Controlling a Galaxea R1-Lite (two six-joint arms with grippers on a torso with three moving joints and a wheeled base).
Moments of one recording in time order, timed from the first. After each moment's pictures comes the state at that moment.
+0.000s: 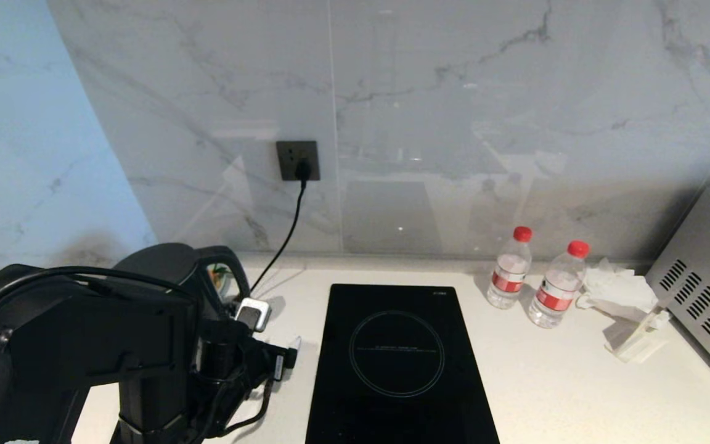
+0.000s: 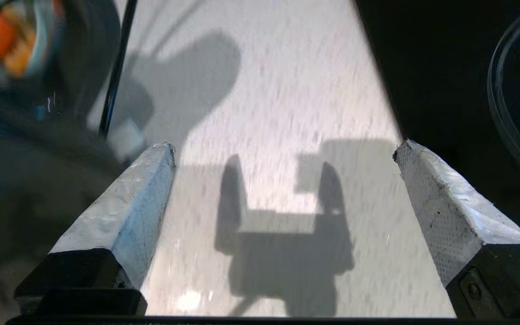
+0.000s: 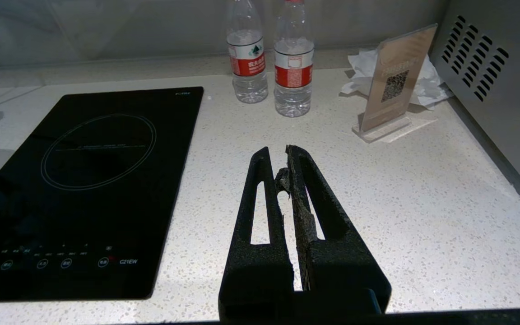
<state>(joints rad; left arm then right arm) -0.44 2.33 -0.43 -1.52 0.29 0.00 0.00 0.00 0.00 0.00 -0.01 0.03</state>
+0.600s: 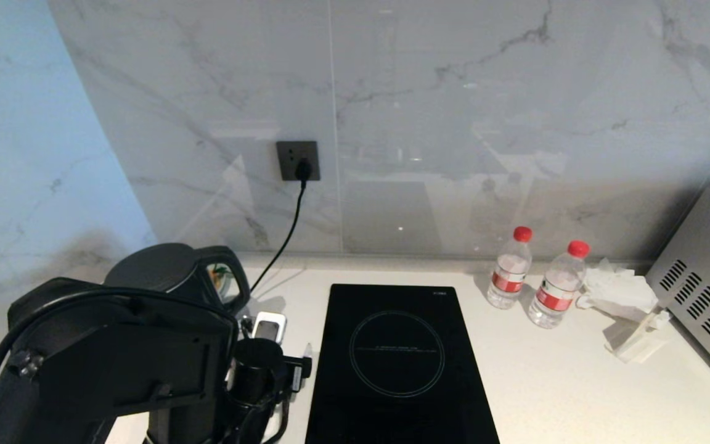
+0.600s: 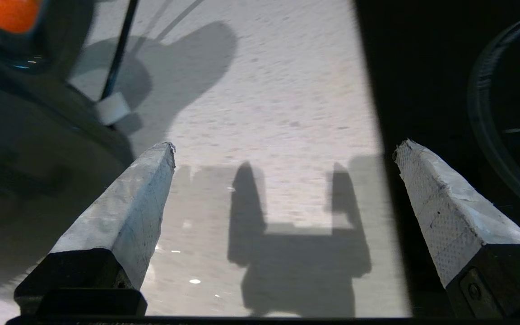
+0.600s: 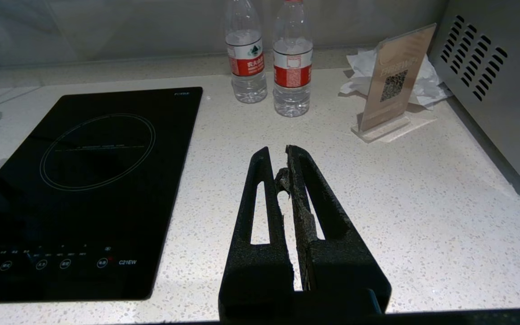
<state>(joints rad) -0.62 2.36 -0.44 -1.52 0.57 -0.09 0.00 0.00 0.00 0.00 -0.01 0.03</state>
